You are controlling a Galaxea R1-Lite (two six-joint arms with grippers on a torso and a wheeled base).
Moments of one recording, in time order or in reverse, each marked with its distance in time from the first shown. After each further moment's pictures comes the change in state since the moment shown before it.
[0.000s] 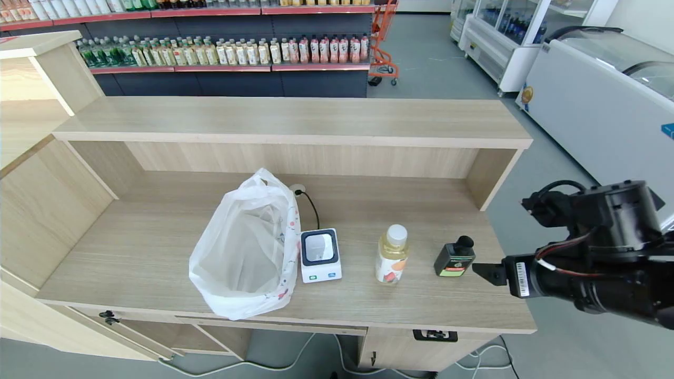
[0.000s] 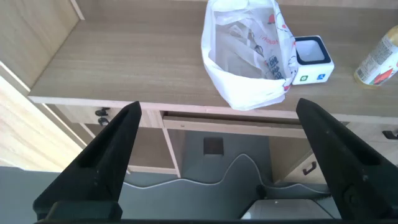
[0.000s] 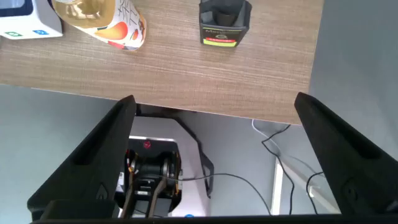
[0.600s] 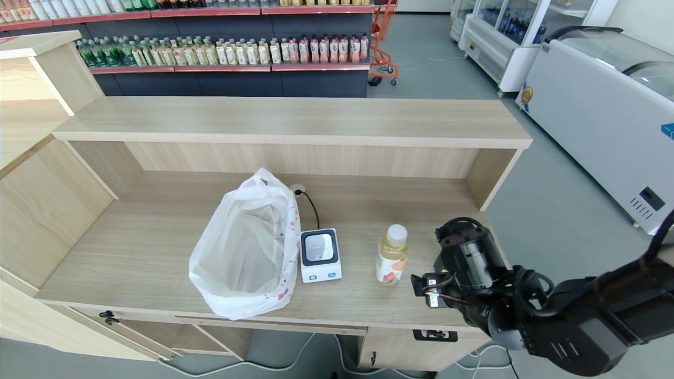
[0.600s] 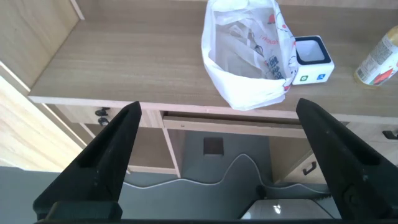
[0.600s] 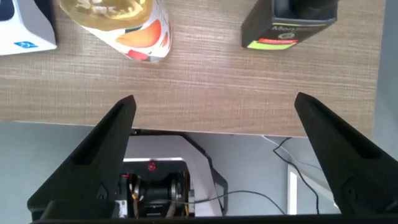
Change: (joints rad) left arm 0.000 0.000 0.000 0.000 0.000 0.000; right arm 0.223 0.396 -0.018 -0.358 -0.267 0.151
